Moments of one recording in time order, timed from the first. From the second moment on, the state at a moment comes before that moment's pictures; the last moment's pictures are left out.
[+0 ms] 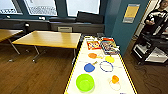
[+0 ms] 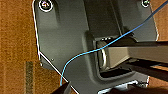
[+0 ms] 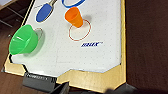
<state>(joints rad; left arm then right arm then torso) 1.47 3.02 -2.75 0.00 -0.13 0.05 -0.79 1.55 -1.13 0.11 -0.04 0.09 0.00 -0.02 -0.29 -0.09</state>
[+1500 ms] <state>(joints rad) 1.47 3.02 -2.75 0.00 -0.13 0.03 -0.35 1.89 -1.62 0.17 -0.50 0.37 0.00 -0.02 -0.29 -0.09</state>
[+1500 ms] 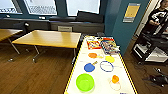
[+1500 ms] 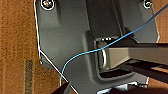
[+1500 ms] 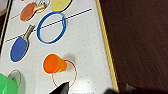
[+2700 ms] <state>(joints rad) 1.47 3.02 -2.75 -0.02 -0.13 0.02 -0.32 2.17 -1.83 0.17 -0.51 0.47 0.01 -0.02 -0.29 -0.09</state>
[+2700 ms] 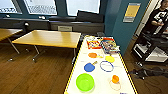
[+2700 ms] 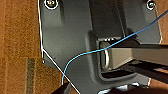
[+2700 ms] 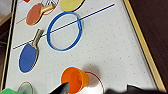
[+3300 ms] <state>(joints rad) 1.47 3.02 -2.75 -0.02 -0.13 0.02 -0.34 2.31 -1.97 0.17 -0.51 0.47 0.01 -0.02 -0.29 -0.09</state>
